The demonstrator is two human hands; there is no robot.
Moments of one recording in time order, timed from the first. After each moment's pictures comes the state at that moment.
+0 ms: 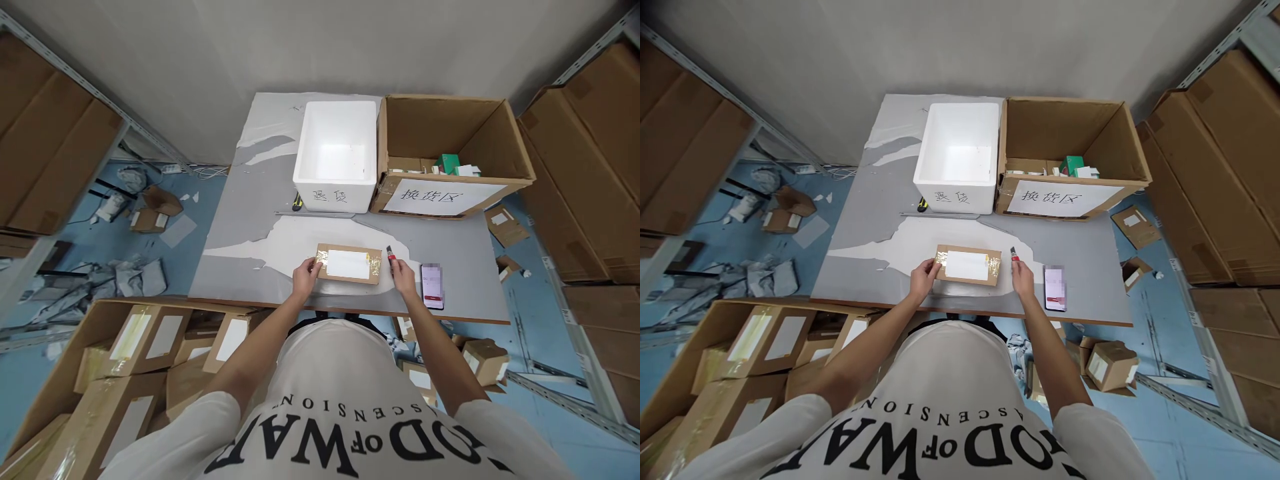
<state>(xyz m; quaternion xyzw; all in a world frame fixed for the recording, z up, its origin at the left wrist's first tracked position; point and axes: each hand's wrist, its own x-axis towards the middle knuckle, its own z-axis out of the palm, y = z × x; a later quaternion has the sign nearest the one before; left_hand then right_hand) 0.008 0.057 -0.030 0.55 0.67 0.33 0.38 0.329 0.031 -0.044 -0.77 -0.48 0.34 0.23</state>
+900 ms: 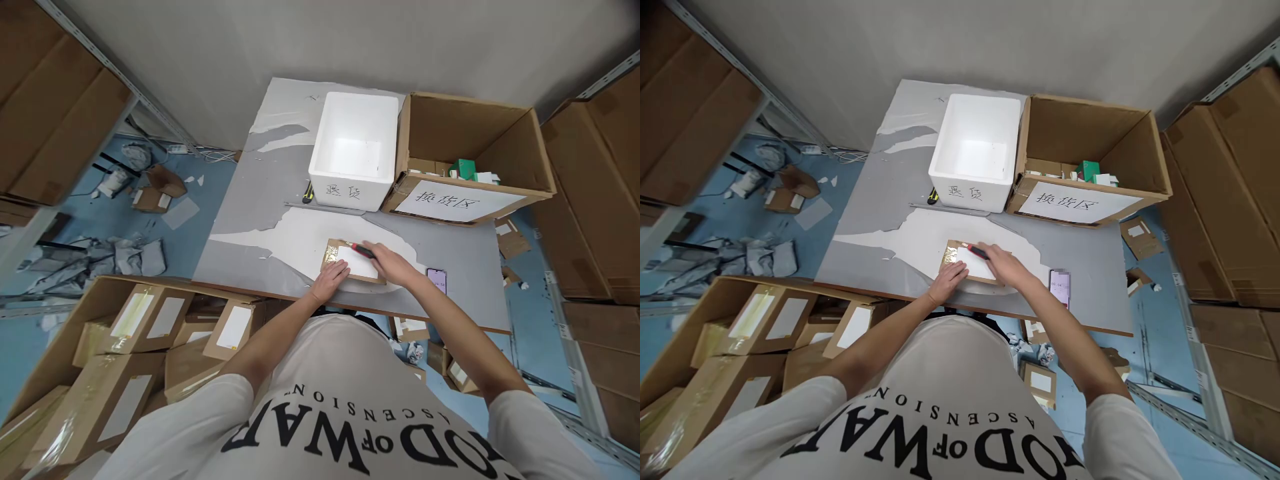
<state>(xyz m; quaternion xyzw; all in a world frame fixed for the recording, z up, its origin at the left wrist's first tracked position) 0.023 0.036 -0.062 0.84 0.40 0.27 0.26 0.267 0.079 0.074 -0.49 -0.83 0.26 0.06</state>
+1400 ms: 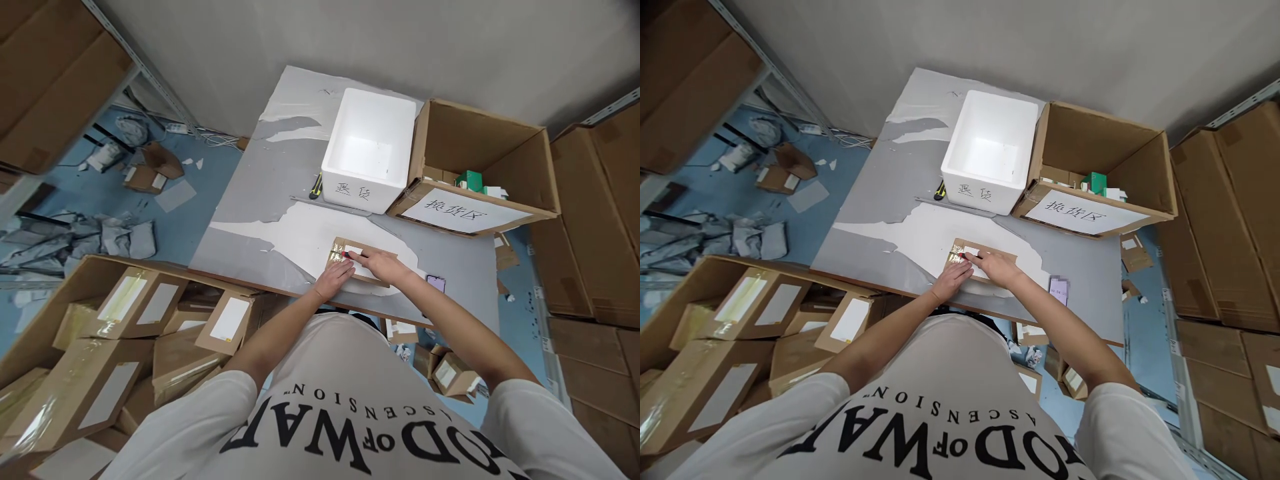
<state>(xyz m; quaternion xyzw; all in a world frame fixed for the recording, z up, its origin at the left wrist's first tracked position) 0.027 0.038 -0.062 0.83 0.38 0.30 0.29 0.229 0.096 0.068 -0.39 -0.90 0.14 -0.14</state>
